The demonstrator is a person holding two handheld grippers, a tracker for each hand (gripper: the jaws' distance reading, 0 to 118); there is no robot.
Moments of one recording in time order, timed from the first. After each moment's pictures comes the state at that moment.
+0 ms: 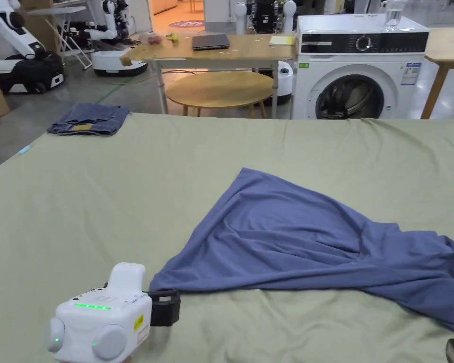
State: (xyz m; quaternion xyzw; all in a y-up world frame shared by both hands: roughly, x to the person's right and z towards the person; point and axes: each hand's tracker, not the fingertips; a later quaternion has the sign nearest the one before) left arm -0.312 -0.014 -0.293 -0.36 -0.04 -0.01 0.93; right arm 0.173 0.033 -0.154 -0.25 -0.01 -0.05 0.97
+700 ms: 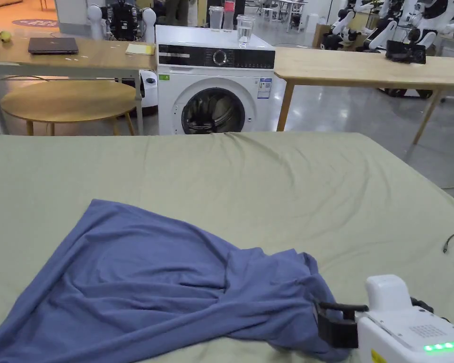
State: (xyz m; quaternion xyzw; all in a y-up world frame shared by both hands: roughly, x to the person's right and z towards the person) left arm -0.266 0.014 -0.340 -0.40 -0.07 -0.07 0.91; right arm 0.265 0.043 -0.302 -0.28 -0.09 0.01 0.96
